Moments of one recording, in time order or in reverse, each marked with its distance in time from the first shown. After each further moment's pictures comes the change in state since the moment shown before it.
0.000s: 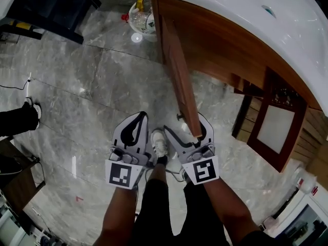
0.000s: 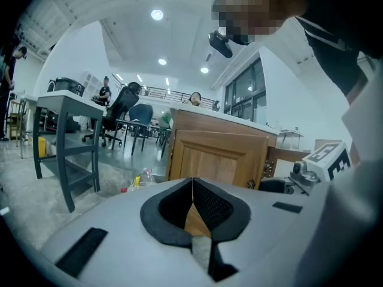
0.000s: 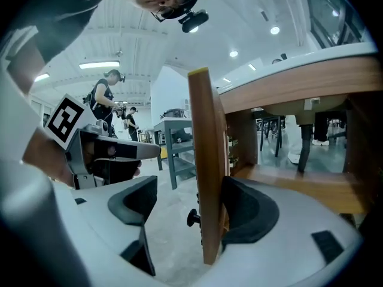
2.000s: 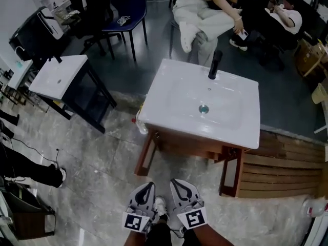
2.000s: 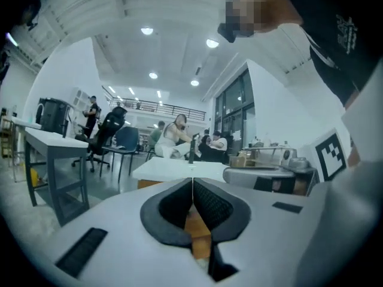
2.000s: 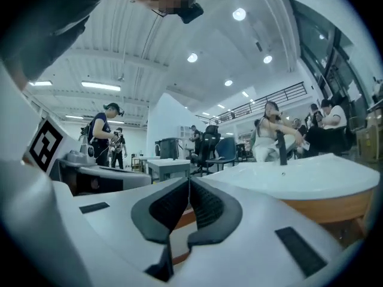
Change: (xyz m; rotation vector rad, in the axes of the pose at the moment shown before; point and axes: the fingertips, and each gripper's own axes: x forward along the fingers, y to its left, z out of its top) left arm -0.080 -0.149 0.215 0.057 -0.131 -0.066; right arm -0.139 0.012 0.273 -0.031 -0.284 -0.049
